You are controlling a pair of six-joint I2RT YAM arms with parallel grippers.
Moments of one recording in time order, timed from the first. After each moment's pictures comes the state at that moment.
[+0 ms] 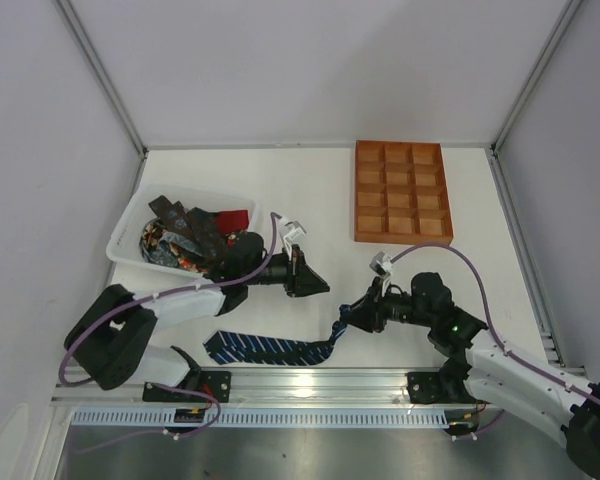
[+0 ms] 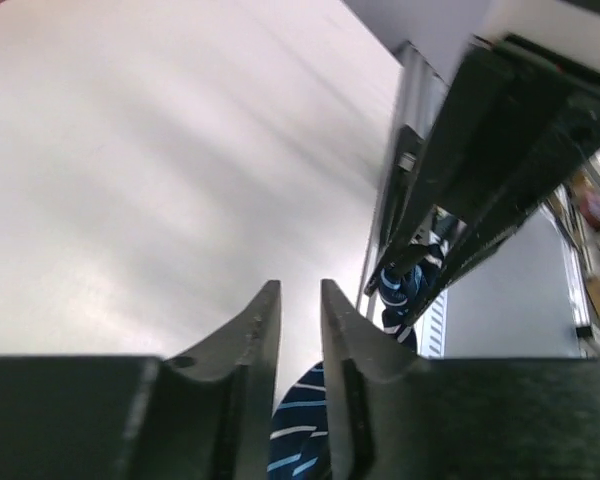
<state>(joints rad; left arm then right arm) -0.68 1.40 0.55 0.58 0.77 -0.50 0.70 0.73 0.27 0.19 -0.56 0.38</state>
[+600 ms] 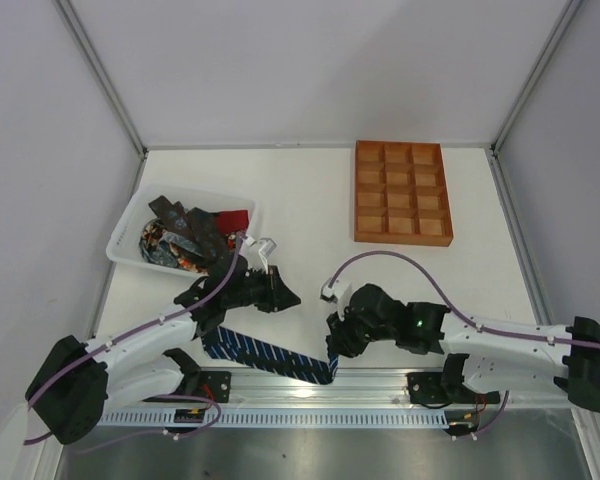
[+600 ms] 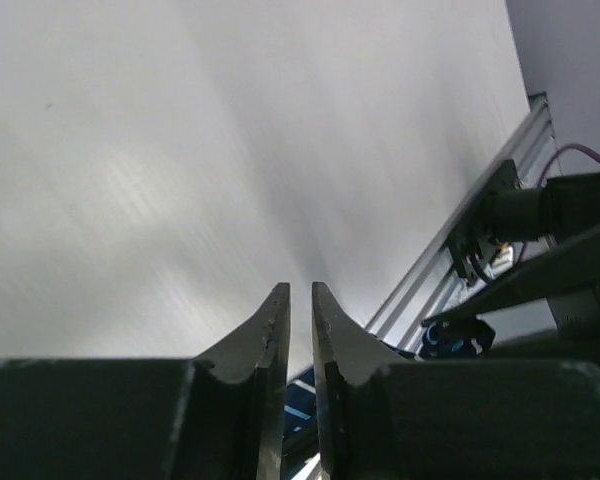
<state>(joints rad) -0.68 1.03 0.41 0.11 0.39 -0.64 1.14 1.02 0.58 -0.27 -0.14 0.35</state>
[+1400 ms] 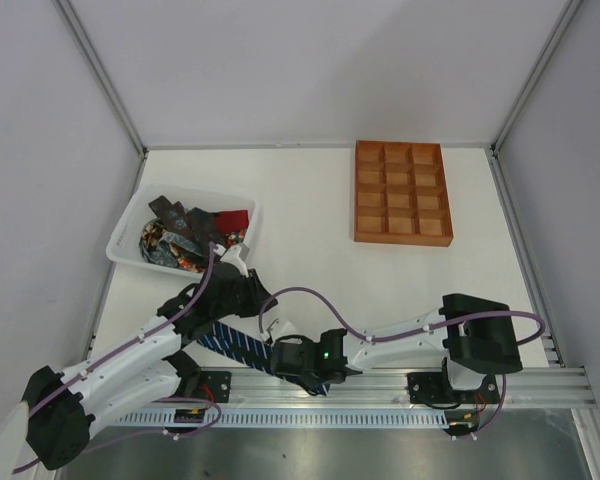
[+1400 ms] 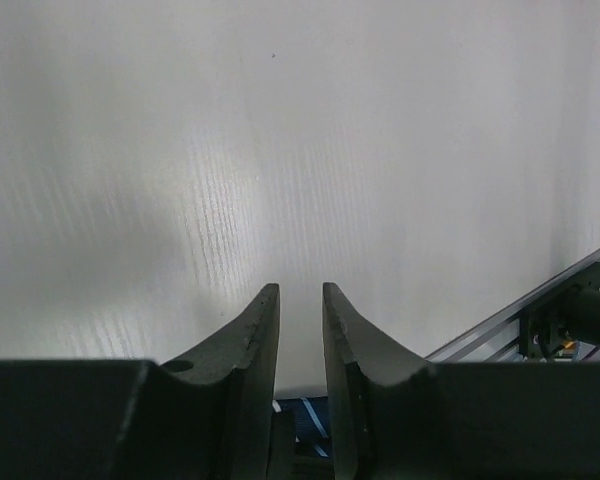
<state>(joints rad) -0.68 0.84 0.41 -0.25 0.06 -0.79 1.53 1.66 0.99 -0.51 0.23 0.56</state>
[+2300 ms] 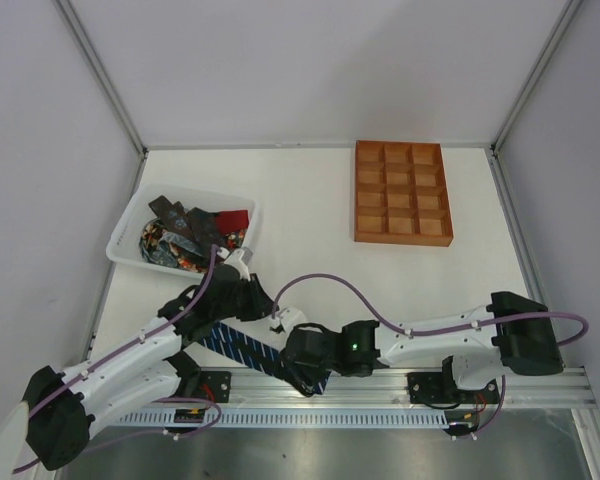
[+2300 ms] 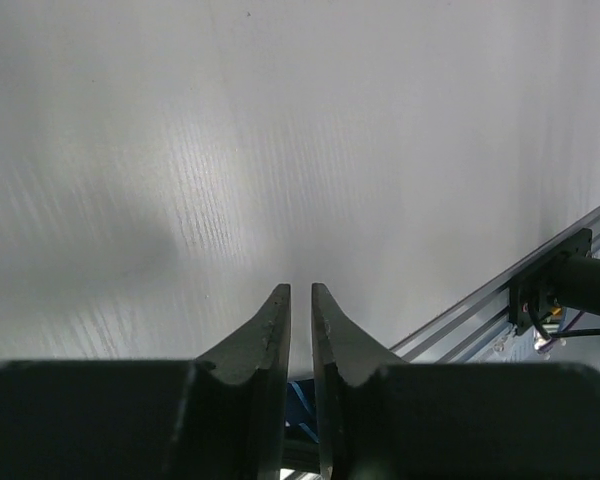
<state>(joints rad) -0.68 0.83 0.39 -0.25 0.12 -0.79 1.52 1.49 0.95 -0.43 0.14 0.59</state>
